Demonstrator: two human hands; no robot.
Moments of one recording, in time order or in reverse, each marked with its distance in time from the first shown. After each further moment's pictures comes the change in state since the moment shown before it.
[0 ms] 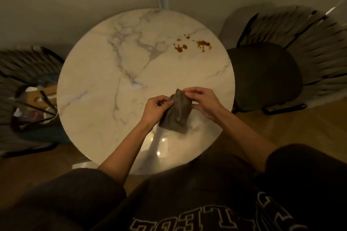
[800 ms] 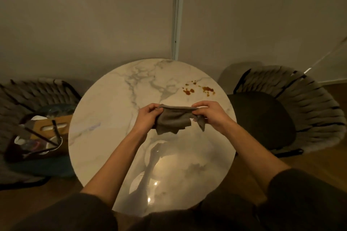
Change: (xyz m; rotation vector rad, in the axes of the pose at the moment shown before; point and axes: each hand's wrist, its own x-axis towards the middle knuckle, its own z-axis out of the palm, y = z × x) left_hand 0.011 0.079 -0.089 -0.186 0.106 0.042; right_hand -0.005 -0.107 0.048 -0.405 0.107 -0.078
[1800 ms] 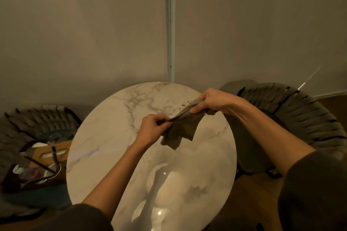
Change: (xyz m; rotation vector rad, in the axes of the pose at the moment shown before) left_hand 0.005 0.033 0.017 0.417 -0.084 0.405; right_hand -0.006 -0.108 -0.055 -0.543 -0.257 -0.091
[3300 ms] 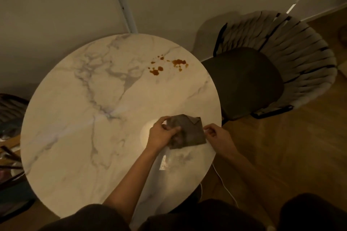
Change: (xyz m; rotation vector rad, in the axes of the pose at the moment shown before) left_hand -0.005 -0.079 0.159 -0.010 -0.232 -0.471; right_hand -0.007 0.273 0.158 0.240 0.425 0.298
